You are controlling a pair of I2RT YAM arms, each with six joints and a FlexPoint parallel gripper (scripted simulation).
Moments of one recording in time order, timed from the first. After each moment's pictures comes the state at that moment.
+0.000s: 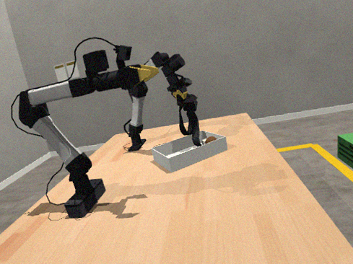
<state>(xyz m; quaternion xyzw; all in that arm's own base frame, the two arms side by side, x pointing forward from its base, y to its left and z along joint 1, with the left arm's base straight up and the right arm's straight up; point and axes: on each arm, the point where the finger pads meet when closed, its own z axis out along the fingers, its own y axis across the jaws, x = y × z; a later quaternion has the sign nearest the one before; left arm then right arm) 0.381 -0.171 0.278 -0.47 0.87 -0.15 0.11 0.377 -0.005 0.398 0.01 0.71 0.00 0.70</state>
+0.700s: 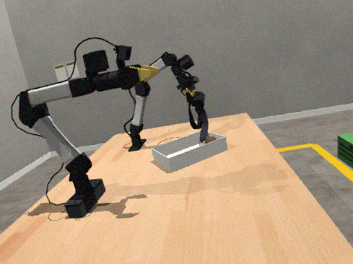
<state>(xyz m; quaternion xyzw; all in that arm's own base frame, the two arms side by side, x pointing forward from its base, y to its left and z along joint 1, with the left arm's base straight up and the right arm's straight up) 0.417 -0.057 0.269 -0.47 0.87 -0.11 0.14 0.377 -0.005 0.398 0.01 0.71 0.00 0.70</state>
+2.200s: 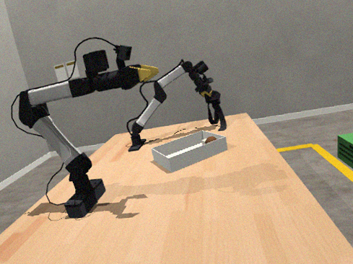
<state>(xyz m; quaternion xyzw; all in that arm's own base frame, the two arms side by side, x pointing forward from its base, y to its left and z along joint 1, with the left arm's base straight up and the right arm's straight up) 0.507 0.159 0.221 -0.45 0.86 -0.05 0.23 0.377 -0.005 0.398 0.01 0.71 0.00 0.70</state>
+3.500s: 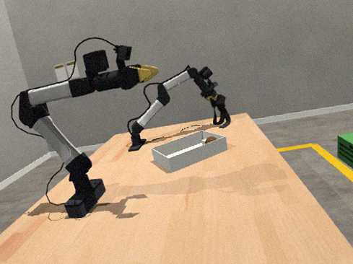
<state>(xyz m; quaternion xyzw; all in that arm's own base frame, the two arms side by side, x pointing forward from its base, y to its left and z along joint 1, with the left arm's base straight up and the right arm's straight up) 0.536 0.211 0.181 -0.44 0.86 -0.03 0.26 0.377 -0.005 0.398 0.01 0.71 0.00 0.70</state>
